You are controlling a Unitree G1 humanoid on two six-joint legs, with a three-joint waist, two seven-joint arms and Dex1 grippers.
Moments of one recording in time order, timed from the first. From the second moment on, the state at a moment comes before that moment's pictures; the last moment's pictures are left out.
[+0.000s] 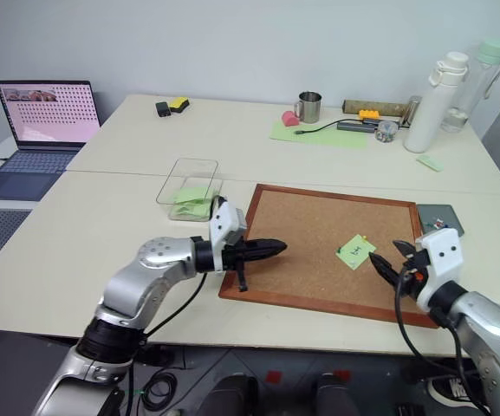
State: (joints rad) left arm -0.49 0.39 -0.24 -0.06 -0.31 0.44 -0.92; right arm 0.06 -0.57 -0.27 -0.56 0.51 0.66 0.42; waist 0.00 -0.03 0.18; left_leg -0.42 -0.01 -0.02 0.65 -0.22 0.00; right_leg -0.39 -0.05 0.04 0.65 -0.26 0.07
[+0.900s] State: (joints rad) left arm -0.51 0.27 -0.33 0.15 -0.14 0.43 -0.83; right arm -0.23 -0.36 -0.10 -0.06 0.29 0.47 0.35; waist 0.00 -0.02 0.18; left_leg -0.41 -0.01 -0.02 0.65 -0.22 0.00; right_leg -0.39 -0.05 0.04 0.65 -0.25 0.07
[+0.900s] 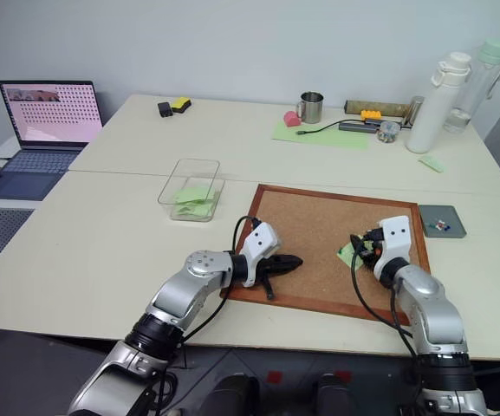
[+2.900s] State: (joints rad) left arm -0.45 0.34 -0.32 -0.01 -0.16 0.56 -0.84; right arm -0.60 -0.63 -0.35 0.61 0.29 0.34 0.37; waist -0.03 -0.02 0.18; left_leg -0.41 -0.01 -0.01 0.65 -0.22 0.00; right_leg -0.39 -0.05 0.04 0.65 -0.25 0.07
